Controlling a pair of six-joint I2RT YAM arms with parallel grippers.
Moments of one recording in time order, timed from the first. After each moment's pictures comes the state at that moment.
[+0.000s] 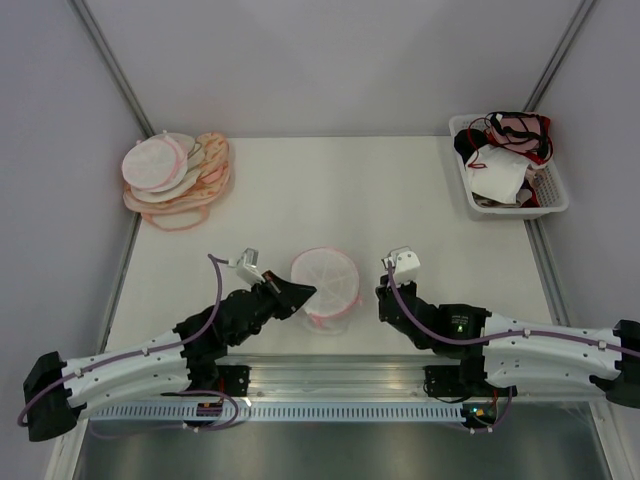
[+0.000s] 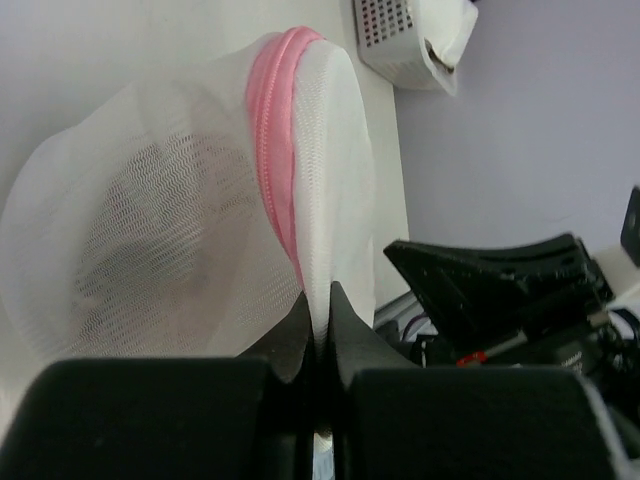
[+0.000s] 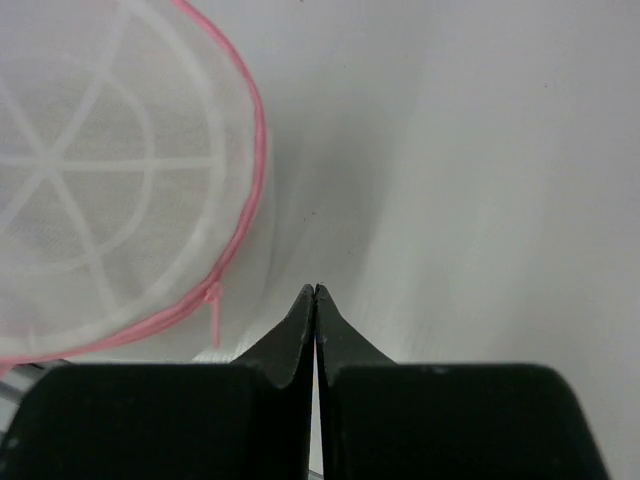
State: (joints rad) left arm -1.09 0.69 0.31 0.12 -0.40 -1.25; right arm 1.28 0.89 0.60 -0.38 0.73 0.64
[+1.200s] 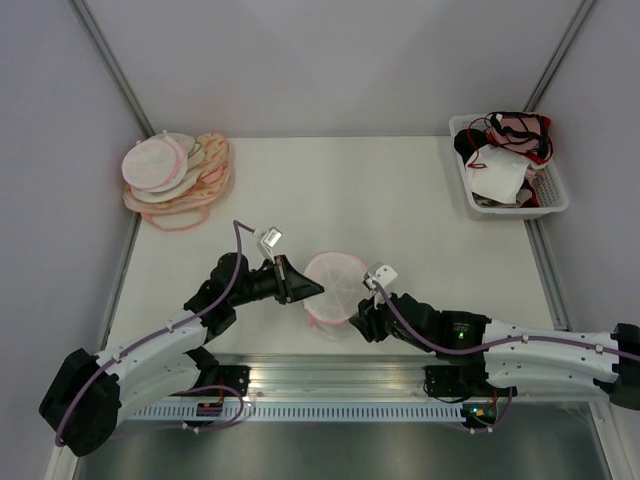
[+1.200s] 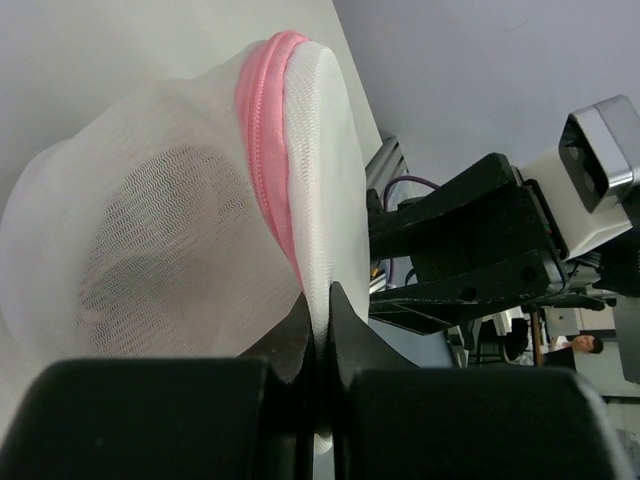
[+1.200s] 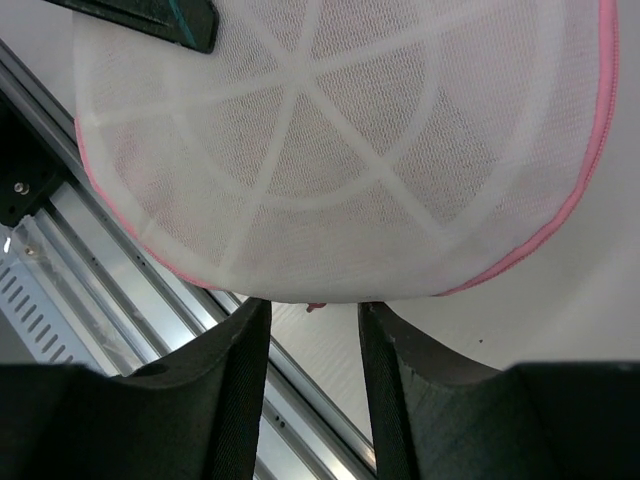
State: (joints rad) left arm -0.65 0.91 0.33 0.37 0.51 -0.92; right arm 1.28 0.83 0.47 -0.17 0.33 0.46
